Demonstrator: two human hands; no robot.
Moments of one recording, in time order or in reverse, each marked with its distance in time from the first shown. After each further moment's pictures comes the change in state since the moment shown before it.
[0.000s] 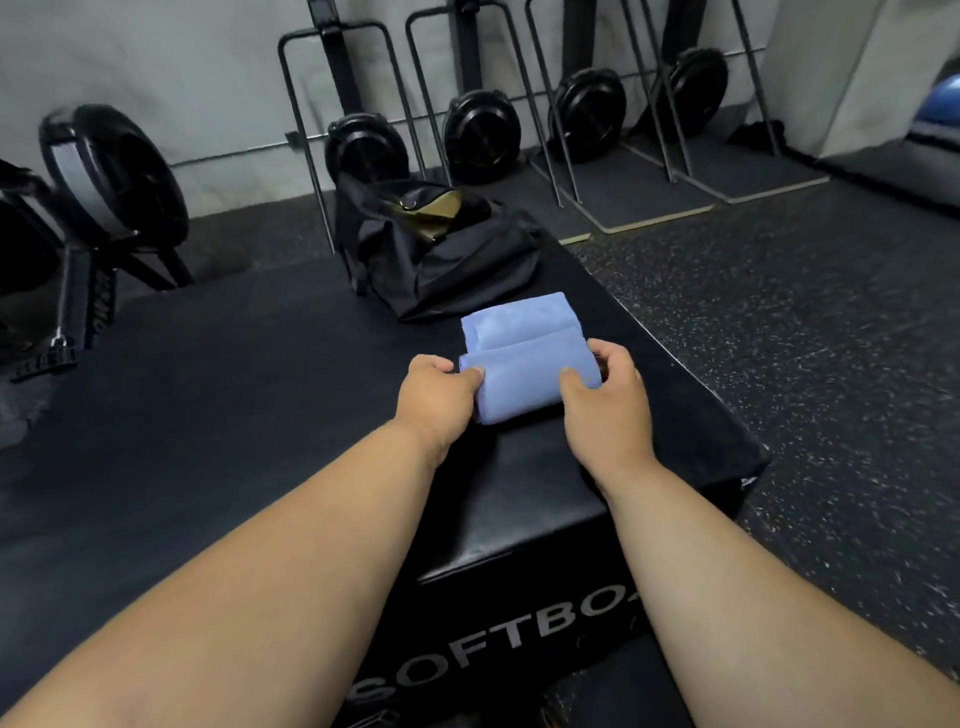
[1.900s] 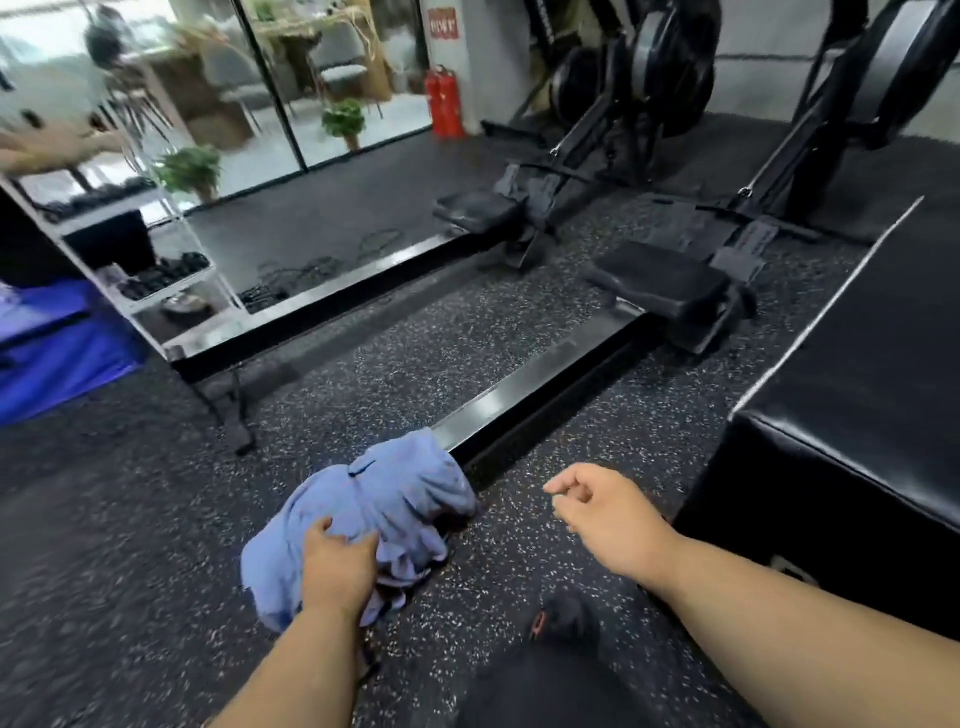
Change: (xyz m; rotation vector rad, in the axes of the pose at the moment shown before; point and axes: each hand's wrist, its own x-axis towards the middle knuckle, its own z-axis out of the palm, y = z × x) left_hand -0.504 -0.503 -0.615 0.139 1.148 -0.504; right_hand -0.611 -0.054 0.401 -0.335 -1.684 -0.285
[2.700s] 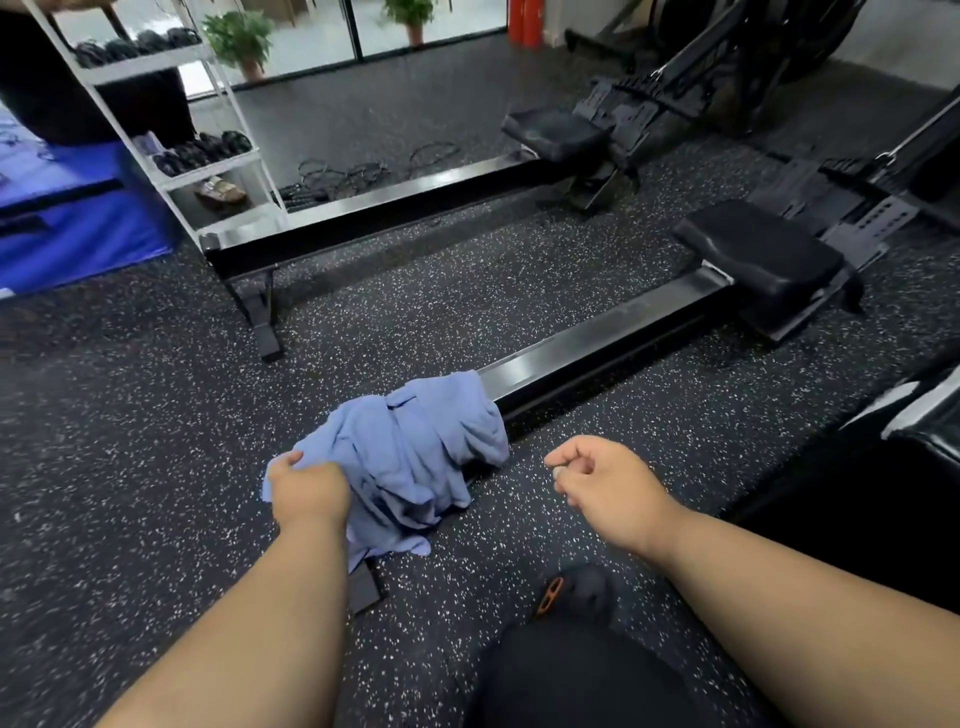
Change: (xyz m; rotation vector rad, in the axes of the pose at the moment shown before) left_hand 0.057 -0.063 -0.029 -0.257 0.363 -0.667; right_hand 0.061 -0.010 0.069 -0.049 -0.145 0.043
